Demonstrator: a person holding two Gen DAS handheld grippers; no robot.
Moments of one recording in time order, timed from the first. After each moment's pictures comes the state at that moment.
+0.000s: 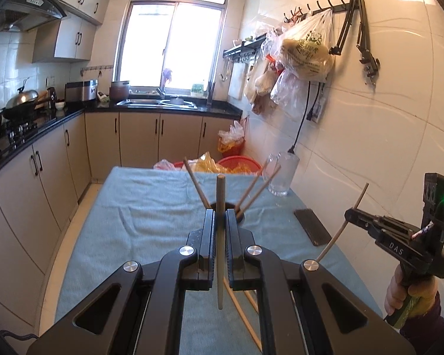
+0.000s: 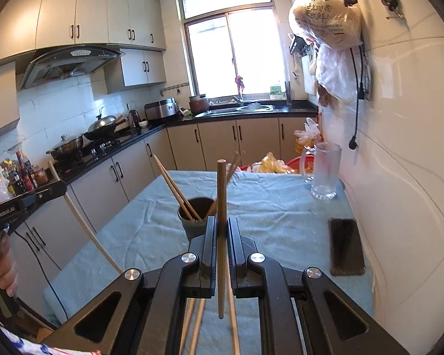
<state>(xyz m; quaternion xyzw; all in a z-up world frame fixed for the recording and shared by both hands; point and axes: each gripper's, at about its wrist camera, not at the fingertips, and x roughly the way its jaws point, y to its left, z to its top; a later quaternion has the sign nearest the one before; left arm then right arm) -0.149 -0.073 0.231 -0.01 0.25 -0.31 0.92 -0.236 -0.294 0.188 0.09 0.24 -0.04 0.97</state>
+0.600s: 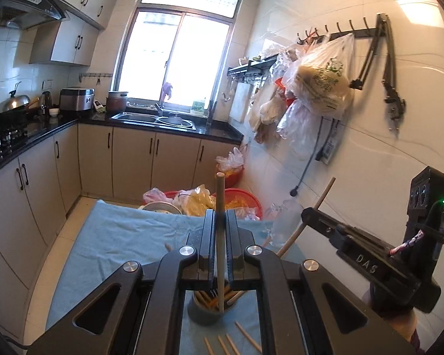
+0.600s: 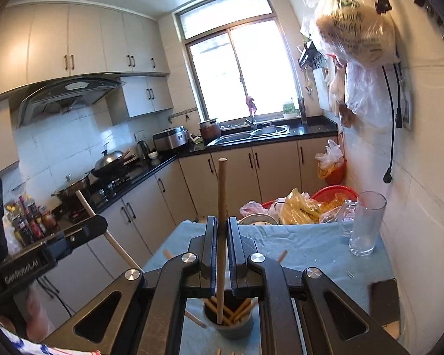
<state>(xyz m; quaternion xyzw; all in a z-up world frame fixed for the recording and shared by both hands) -0.032 -0.141 0.279 -0.06 0.23 -0.31 0.92 -0.089 -0.300 0.251 0.13 0.19 -0.02 0.97</state>
